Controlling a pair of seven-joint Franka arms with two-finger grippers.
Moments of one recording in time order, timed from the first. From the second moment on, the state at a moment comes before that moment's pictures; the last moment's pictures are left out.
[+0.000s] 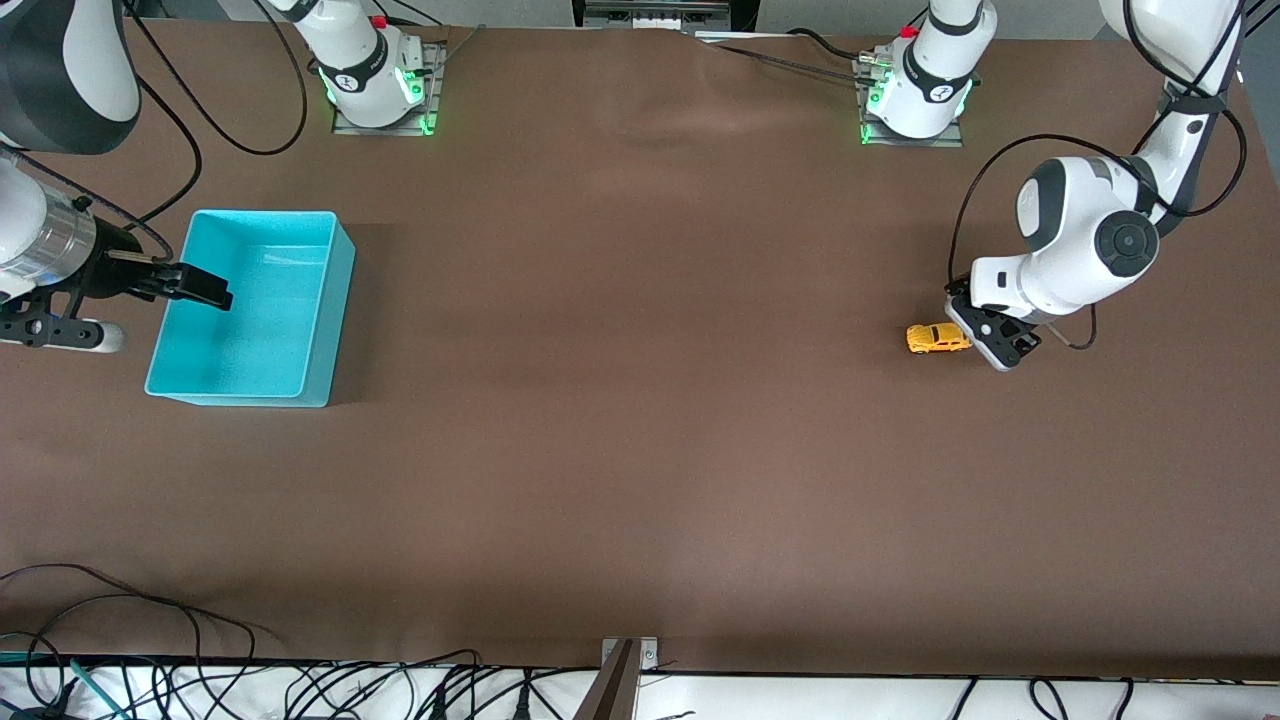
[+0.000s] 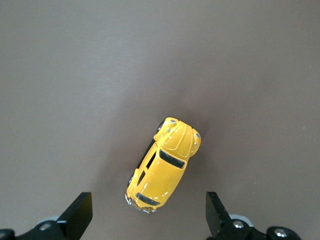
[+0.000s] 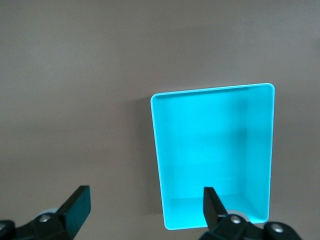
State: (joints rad) left arm 0.05 0.23 -0.03 -2.32 -0.01 2.44 1.05; right arm -0.04 0.14 0.04 -1.66 0.00 1.69 0.12
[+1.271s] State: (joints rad) left arm 0.05 0.35 -0.03 -2.32 0.00 2.58 1.48; right arm -0.04 0.14 0.04 -1.66 0.00 1.69 0.12
